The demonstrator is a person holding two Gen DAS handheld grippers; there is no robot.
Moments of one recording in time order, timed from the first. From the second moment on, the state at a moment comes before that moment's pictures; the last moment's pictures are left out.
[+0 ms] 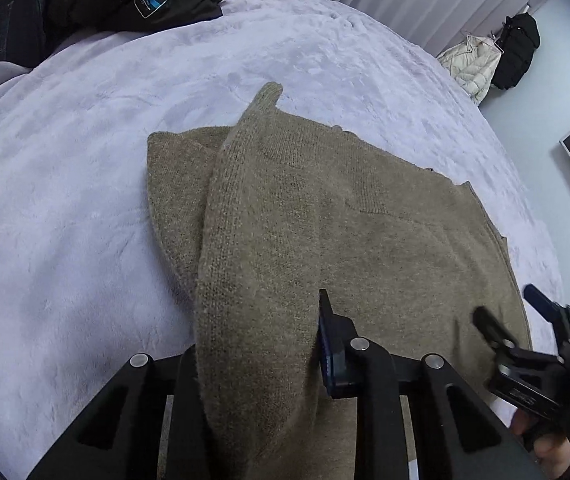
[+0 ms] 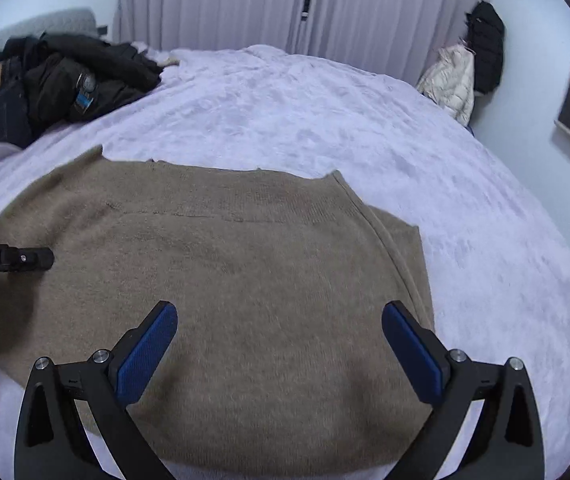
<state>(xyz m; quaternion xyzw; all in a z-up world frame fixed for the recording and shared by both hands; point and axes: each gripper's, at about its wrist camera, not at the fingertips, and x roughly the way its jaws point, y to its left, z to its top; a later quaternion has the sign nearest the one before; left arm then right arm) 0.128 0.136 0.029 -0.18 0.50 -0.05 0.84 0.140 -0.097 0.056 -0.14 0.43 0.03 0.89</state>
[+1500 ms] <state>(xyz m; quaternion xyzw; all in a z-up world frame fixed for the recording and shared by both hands) 0.136 0.072 0.072 -0.09 0.56 0.06 0.82 0.108 -0.124 0.023 -0.10 0.47 0.08 0.87</state>
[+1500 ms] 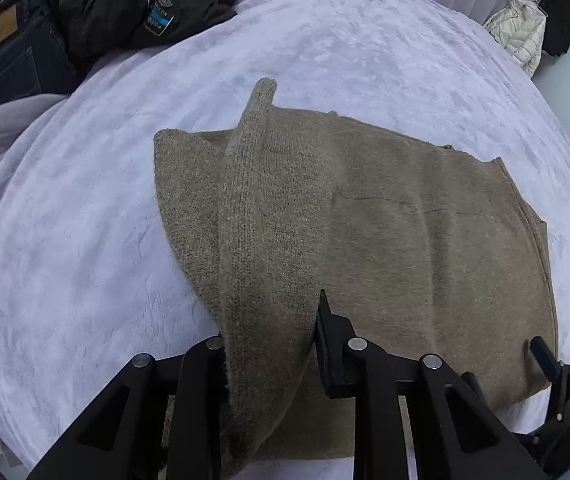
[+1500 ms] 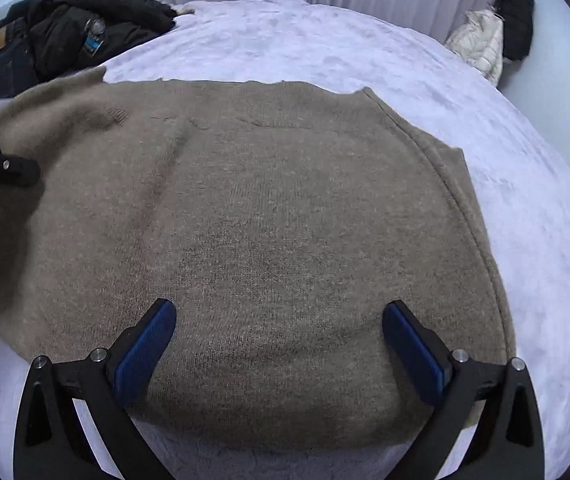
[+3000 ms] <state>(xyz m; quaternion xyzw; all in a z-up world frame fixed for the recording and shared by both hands) 0.081 -0.071 0.074 -0.06 0.49 -0.03 0.87 0.032 -0.286 0.080 0.09 0.36 0.20 0.91</state>
